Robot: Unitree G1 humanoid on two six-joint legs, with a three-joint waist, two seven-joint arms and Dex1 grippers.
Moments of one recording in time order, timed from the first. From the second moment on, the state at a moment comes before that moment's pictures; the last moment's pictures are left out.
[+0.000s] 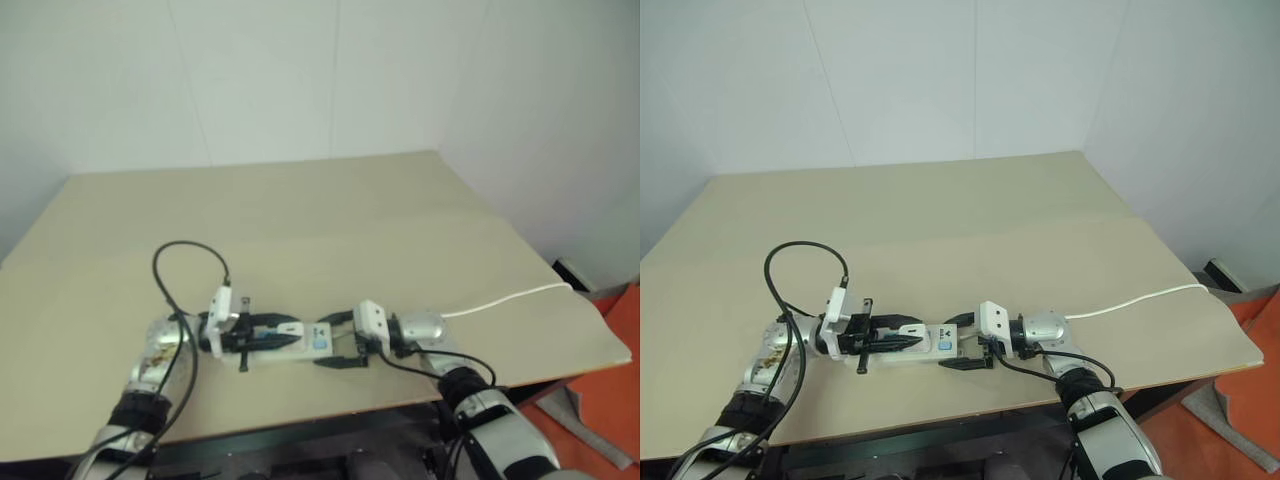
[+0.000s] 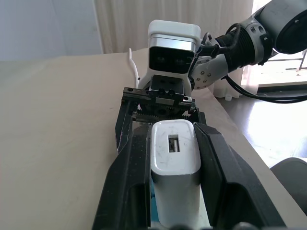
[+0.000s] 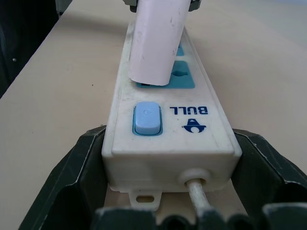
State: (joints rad) left arm -0.37 0.50 -0.10 0.36 -0.48 -0.17 -1.44; right arm -0.63 -0.26 0.28 0.81 0.13 -0.53 1.30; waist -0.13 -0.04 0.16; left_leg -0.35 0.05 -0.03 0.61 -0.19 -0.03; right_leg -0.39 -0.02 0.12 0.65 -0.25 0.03
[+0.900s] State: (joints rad) left arm -0.38 0.52 -0.12 0.39 -0.46 -0.24 -1.43; right arm -0.68 -0.26 0.28 0.77 0.12 -0.30 1.35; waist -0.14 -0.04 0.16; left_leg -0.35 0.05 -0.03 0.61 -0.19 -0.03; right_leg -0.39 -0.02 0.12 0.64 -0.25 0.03
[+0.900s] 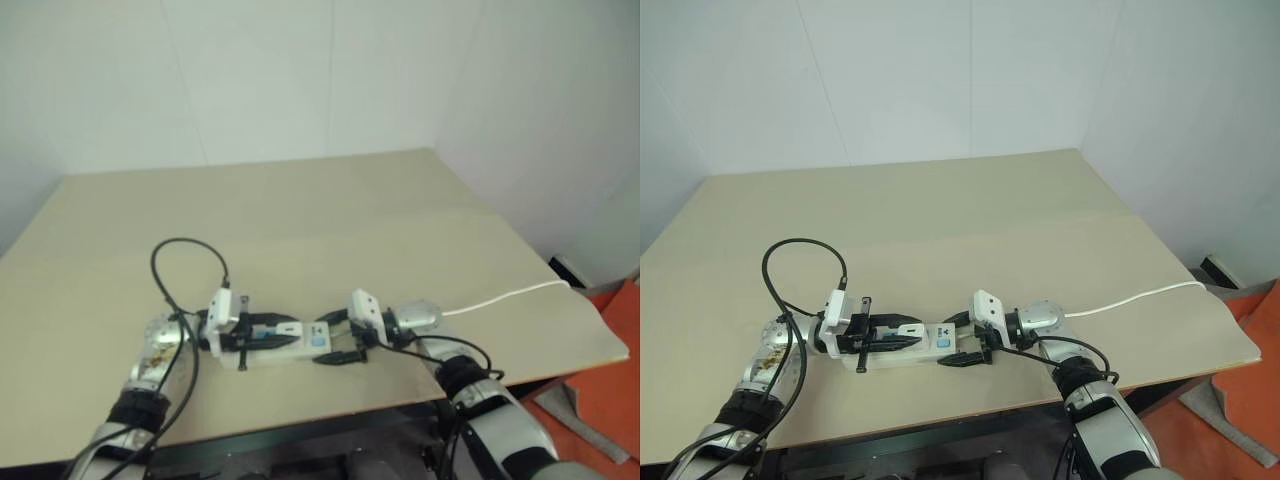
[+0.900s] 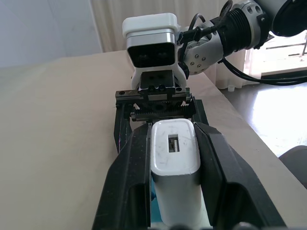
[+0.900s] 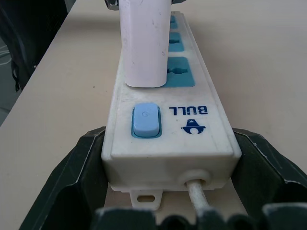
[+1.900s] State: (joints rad) left arm -0.45 0.75 0.13 0.54 -0.42 -0.07 -1.41; right arm -0.67 -0.27 0.25 0.77 0.13 -0.42 1.39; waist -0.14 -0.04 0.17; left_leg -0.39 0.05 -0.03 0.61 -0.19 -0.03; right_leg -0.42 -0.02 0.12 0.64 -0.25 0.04
